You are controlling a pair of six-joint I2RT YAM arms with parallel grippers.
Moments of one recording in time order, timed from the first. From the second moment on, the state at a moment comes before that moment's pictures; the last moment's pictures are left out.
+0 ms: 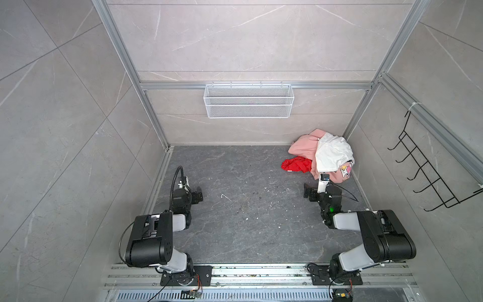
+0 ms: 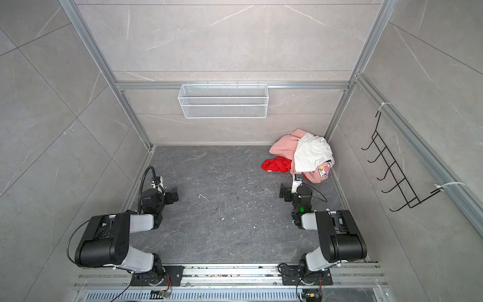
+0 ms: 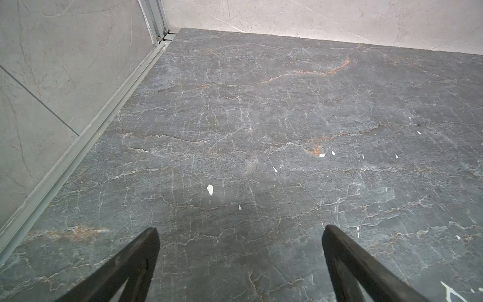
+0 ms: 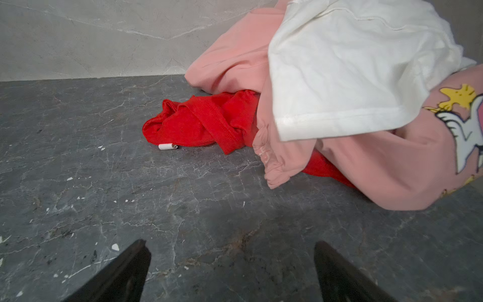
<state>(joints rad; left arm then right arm) 0.07 1.50 0.36 0.69 -0.02 -0.02 0.03 1.53 0.37 0.79 0.01 0.03</state>
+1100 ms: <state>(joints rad) 0.07 1.50 0.36 0.69 -0.02 -0.02 0.03 1.53 0.37 0.79 0.00 0.03</state>
